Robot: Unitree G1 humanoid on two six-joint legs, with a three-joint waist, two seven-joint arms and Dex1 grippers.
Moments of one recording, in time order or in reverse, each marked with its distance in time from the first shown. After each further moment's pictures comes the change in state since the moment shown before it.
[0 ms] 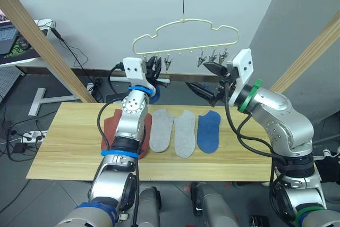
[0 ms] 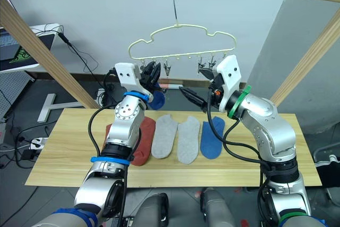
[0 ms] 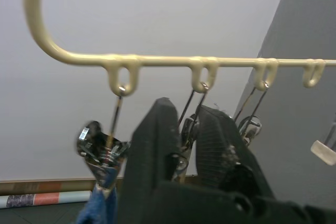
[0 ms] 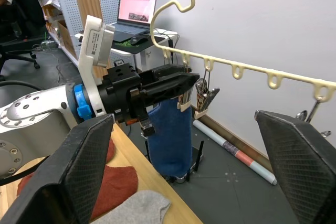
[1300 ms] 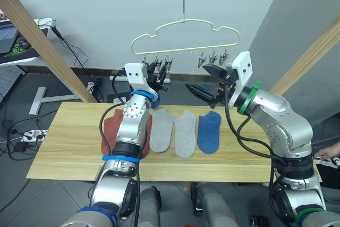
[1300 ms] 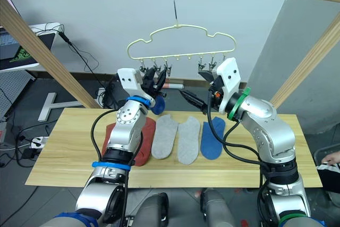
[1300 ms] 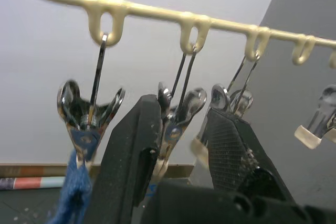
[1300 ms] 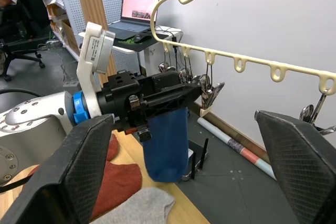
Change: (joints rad) left arm 0.034 -0.016 -0.007 -0.053 -0.041 0.042 -0.031; right arm 0.015 0.006 0.000 0.000 -0.001 0.000 0.015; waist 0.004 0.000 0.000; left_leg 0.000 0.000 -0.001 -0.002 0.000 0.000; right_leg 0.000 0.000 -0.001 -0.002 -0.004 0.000
